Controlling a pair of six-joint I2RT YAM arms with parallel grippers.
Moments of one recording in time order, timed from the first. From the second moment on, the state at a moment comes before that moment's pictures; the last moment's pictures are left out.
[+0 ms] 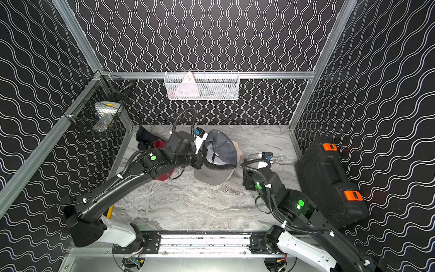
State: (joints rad) left arm -0.77 1.43 1.51 -0.72 -0.11 -0.24; right arm 0.75 0.78 1.01 -0.84 0.47 0.64
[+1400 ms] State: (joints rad) left arm -0.79 1.31 1.40 -0.66 -0.13 -0.24; right arm 0.21 1.09 0.80 -0.18 -0.76 0.97
